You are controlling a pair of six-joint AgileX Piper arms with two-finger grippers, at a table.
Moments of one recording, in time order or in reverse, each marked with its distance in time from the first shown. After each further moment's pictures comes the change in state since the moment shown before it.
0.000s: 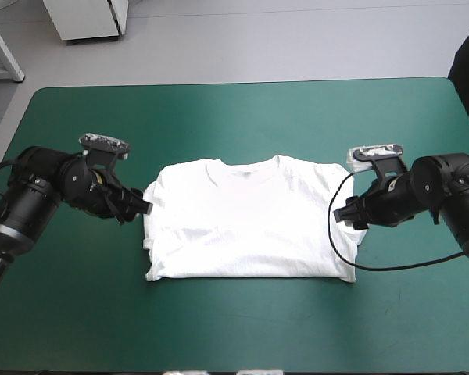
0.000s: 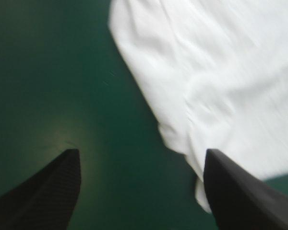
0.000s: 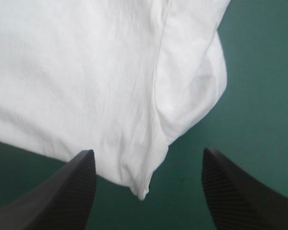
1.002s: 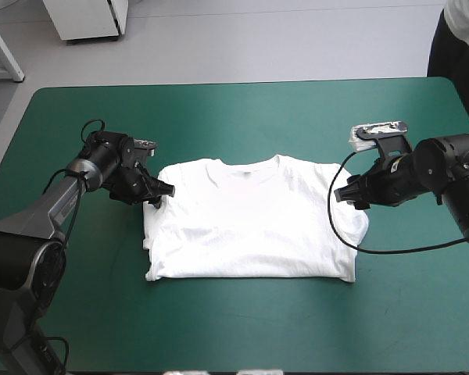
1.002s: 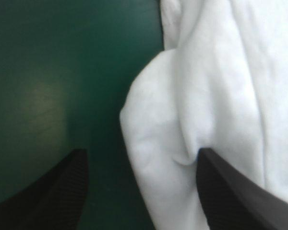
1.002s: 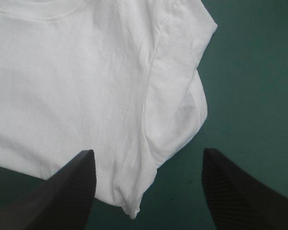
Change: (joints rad) left arm 0.102 0.527 -0.096 -0.091 -0.199 0.002; right arm 0.000 0.035 -0.115 -0.037 0.011 0.017
